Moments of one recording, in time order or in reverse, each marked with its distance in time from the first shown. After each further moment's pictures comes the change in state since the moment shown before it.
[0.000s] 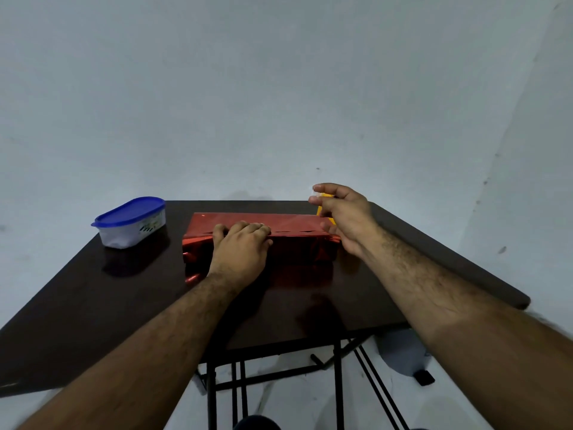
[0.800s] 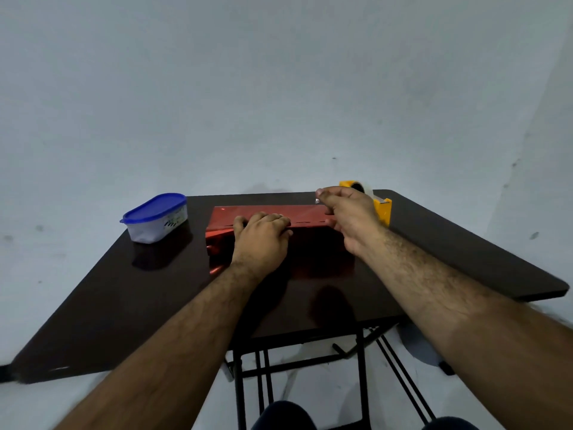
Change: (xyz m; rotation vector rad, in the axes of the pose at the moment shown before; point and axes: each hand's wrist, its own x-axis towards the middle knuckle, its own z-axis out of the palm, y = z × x) left_hand 0.002 -0.001 -0.006 -0.058 -0.024 -0.017; right_hand -0.005 0.024 0.036 0.089 0.067 0.010
